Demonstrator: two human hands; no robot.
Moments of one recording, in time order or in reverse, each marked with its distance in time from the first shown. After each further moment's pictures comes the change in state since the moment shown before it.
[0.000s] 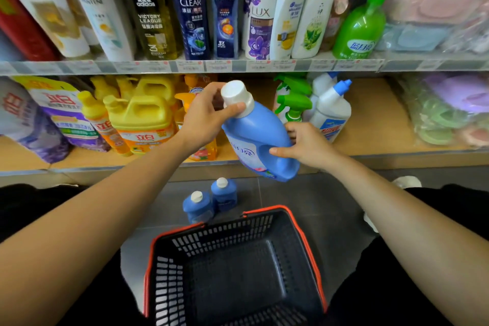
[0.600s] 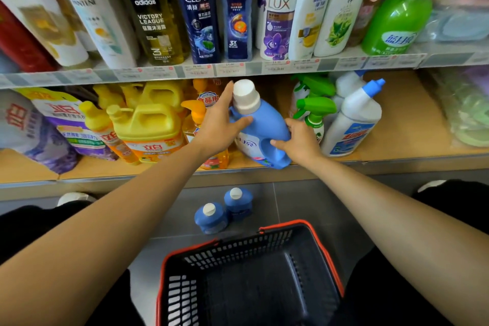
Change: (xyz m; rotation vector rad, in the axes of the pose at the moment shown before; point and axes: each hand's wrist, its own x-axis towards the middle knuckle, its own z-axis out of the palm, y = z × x) left_hand 0.039 -0.047 0.007 0.151 -0.137 0.001; right_hand 0.080 0.029 0.056 -0.102 0.215 0.104
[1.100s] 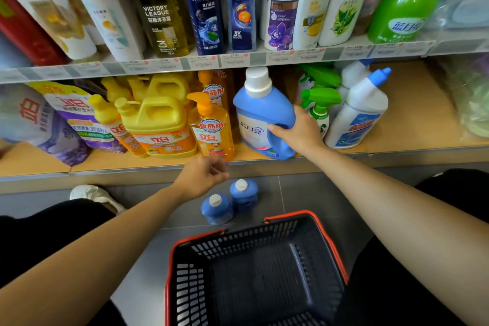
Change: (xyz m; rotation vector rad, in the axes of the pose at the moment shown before) left_hand -0.095 -0.082 -0.006 0.278 -0.282 -0.243; right_hand 0.000 -0.006 0.008 0.001 0.065 0.083
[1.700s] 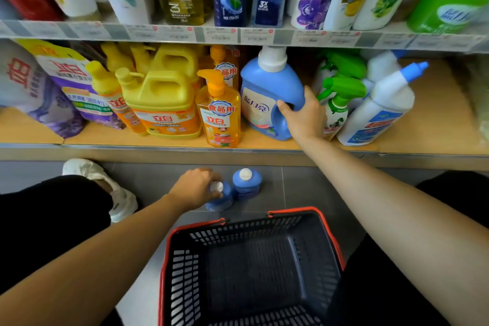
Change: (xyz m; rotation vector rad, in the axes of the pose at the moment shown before) left_hand -0.008 -0.069 0.049 0.415 -0.138 -0.034; right_hand 0.019 -0.012 0.037 0.035 0.215 0.090
